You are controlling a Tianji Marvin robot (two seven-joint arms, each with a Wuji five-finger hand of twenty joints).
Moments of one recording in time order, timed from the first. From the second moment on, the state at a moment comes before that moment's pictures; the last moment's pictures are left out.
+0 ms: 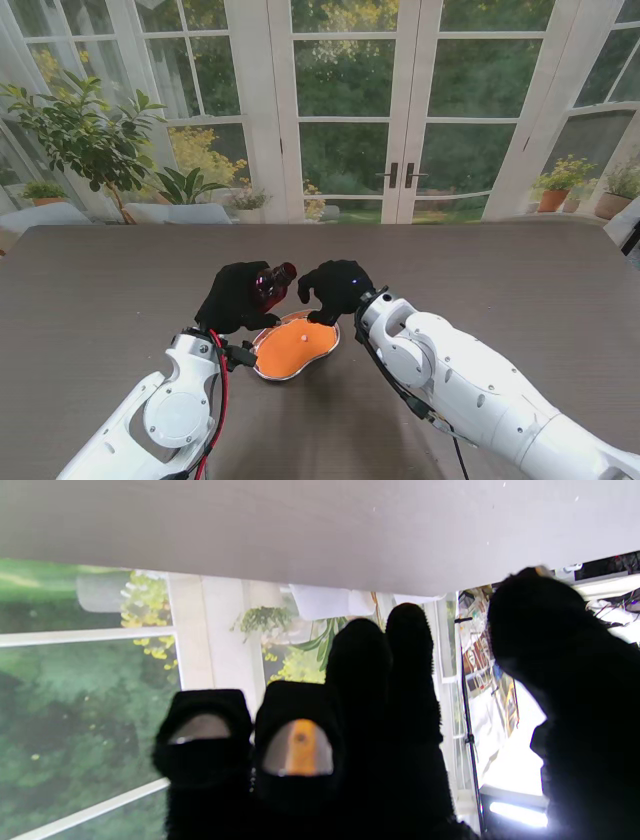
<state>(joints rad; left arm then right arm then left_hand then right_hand) 1.58 -1.21 -1.16 -1.63 0.36 -0.29 0.37 -1.01 -1.18 0.62 -1.18 -0.80 -0.19 -0.34 1.06 -1.47 1.01 -0.11 1.04 0.33 0.89 0.82 1.23 0.38 0.72 1.10 1.14 0.47 0.92 0.81 0.81 0.58 1.20 0.68 0.31 -1.09 1.34 -0.27 0.97 -0.14 0.71 0.40 1.27 -0.07 0.85 0.84 1.30 -0.06 1.45 0.87 0.97 0.16 1.62 0.89</state>
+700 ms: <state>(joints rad) 1.58 -1.21 -1.16 -1.64 0.35 -0.28 0.36 -0.87 -1.29 0.37 -0.87 -0.74 -0.24 -0.44 1.06 -1.47 1.01 -0.11 1.04 0.33 0.89 0.82 1.23 0.38 0.72 1.10 1.14 0.47 0.92 0.81 0.81 0.58 1.20 0.68 0.31 -1.11 1.34 -0.31 1.02 -0.17 0.75 0.29 1.34 -0.08 0.88 0.86 1.31 -0.06 1.52 0.90 1.00 0.16 1.63 0.89</state>
